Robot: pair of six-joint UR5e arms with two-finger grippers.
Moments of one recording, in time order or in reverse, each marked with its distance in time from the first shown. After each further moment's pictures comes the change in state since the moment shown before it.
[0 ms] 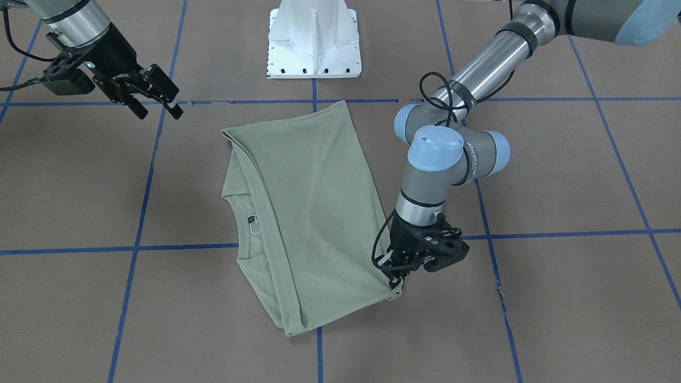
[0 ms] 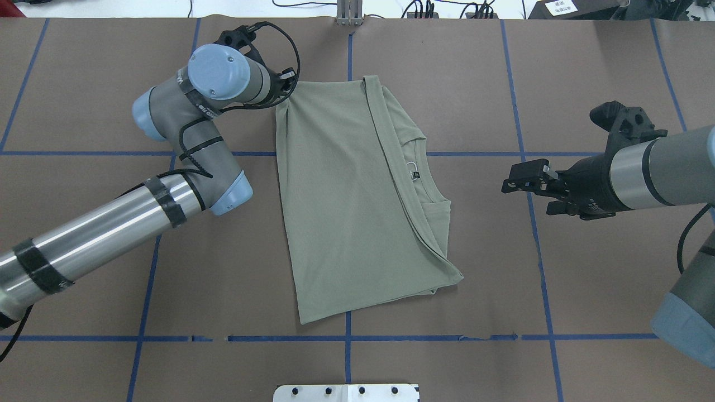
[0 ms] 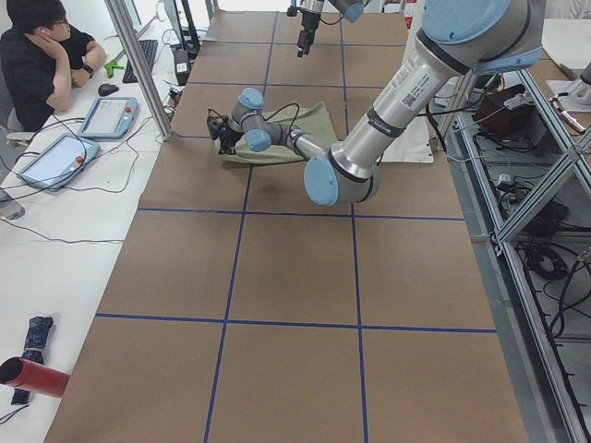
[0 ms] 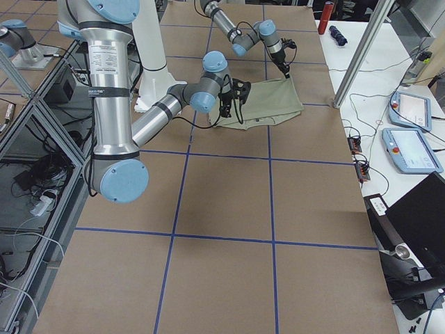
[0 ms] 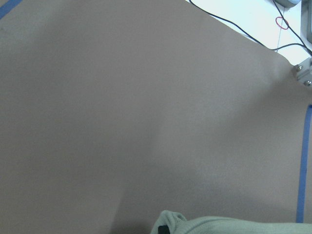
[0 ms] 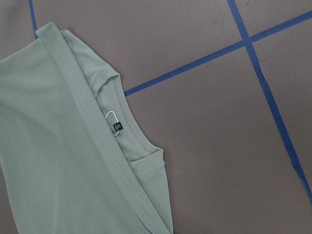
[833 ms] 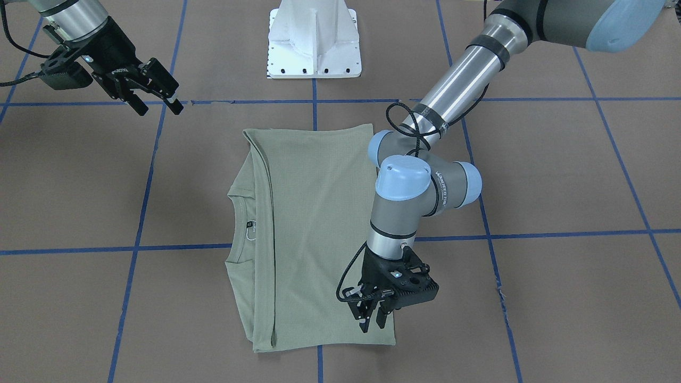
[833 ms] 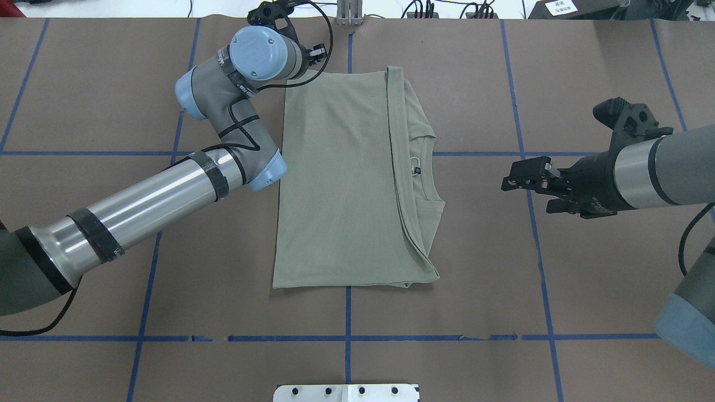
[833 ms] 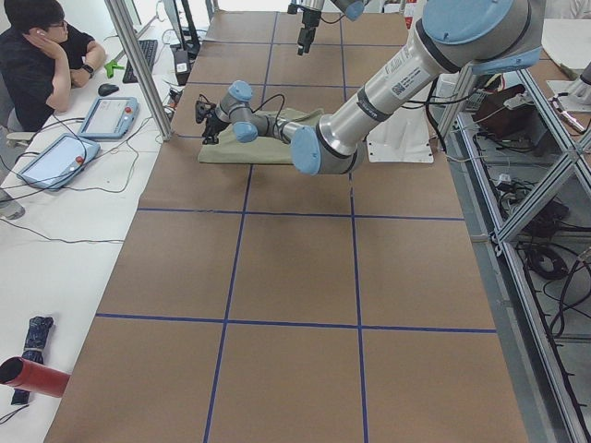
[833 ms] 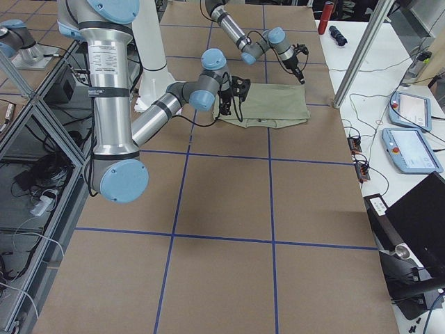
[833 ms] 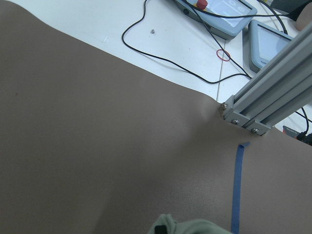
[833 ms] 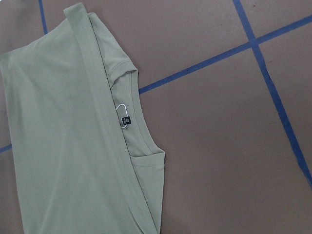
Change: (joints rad) left arm -0.009 -0.164 0.253 -0.146 0.073 0.200; right arm 0.002 0.003 0.017 0.000 -0.002 0.002
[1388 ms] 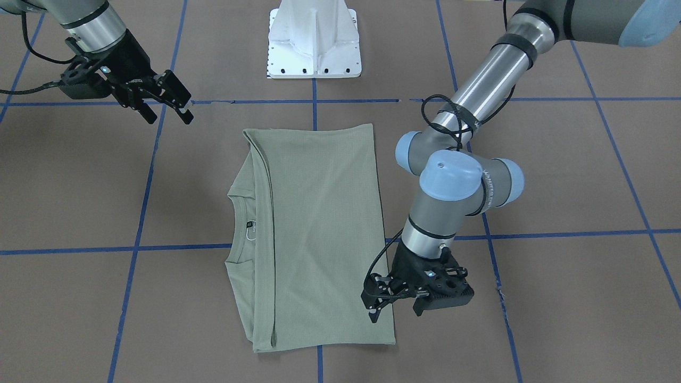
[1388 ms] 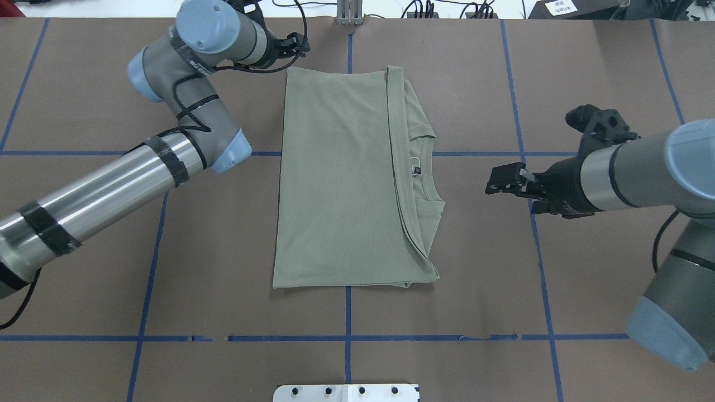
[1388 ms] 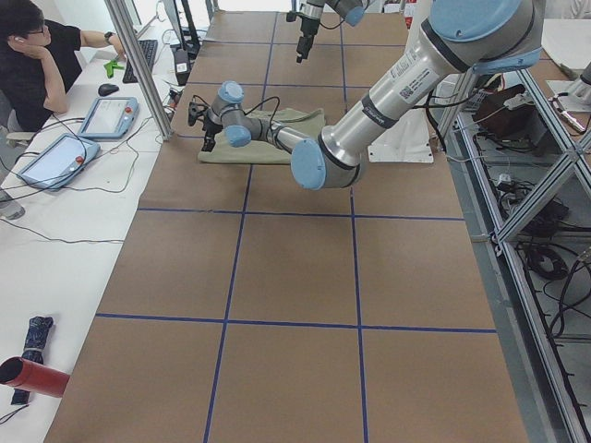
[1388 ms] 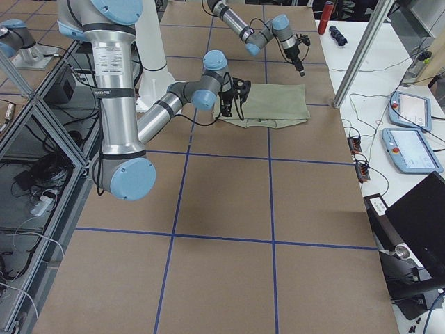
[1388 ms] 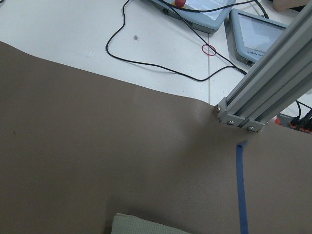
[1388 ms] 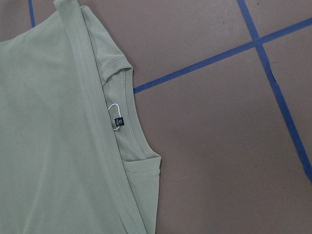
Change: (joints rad) left arm -0.084 0.147 -0.217 0.057 -0.231 0.082; right arm -0.055 0.098 -0.060 -0.108 -0.065 -0.035
